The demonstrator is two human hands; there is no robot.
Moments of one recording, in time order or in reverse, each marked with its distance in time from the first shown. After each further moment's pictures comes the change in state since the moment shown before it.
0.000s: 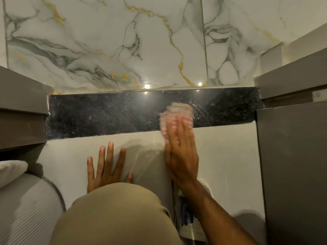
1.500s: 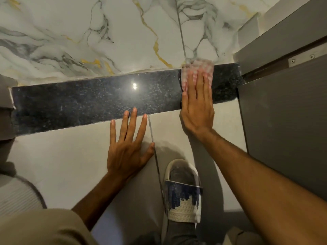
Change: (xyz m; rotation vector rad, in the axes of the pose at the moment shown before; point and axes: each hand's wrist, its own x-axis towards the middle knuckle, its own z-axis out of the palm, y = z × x) left_hand 0.078 0.082 0.025 0.003 0.258 0.231; right_hand 0.074 0.097 -0.018 -0.085 -0.008 0.187
